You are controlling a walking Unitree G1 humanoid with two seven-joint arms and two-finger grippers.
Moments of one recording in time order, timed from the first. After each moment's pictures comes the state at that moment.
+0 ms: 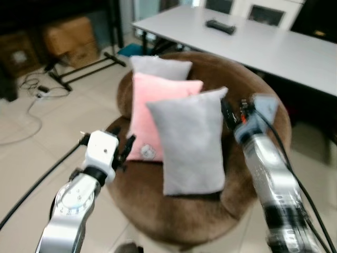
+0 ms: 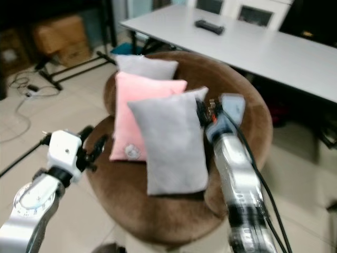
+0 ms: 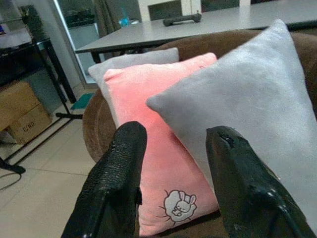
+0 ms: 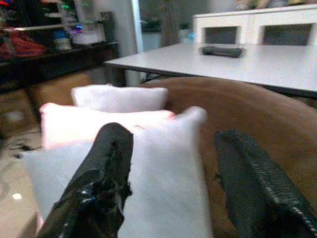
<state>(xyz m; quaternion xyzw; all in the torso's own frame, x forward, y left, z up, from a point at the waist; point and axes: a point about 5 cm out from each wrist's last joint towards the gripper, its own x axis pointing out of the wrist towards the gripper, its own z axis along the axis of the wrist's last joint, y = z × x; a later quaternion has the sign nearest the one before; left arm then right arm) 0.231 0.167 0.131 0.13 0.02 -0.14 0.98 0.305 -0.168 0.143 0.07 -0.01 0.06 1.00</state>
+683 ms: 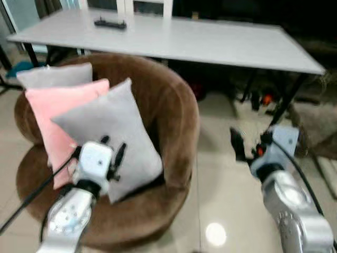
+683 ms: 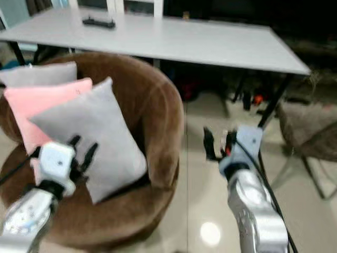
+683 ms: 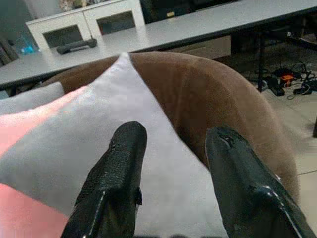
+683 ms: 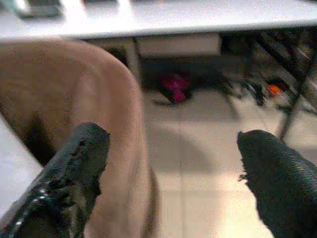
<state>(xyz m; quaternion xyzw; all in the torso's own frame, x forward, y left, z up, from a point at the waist) 0.213 0.168 0.133 0.14 0.03 -0.09 0.99 0.240 -0.179 0.128 0.06 0.11 -0.02 0.99</state>
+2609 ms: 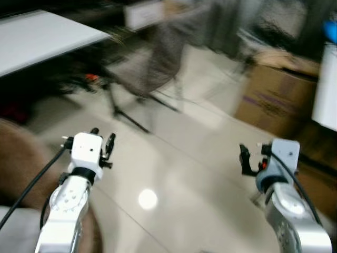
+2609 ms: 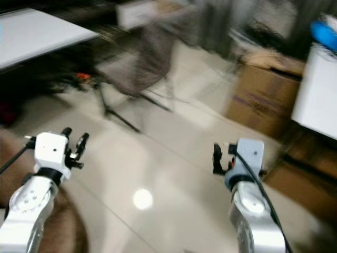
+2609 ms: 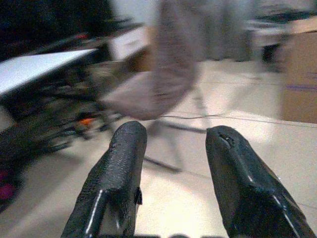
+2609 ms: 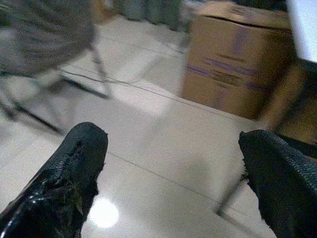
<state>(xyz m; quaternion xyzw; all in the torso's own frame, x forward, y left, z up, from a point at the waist) 0.243 0.186 0.118 0.12 0.02 -0.05 0.99 0.224 -0.189 0.113 -0.01 0.16 -0.11 0.98</state>
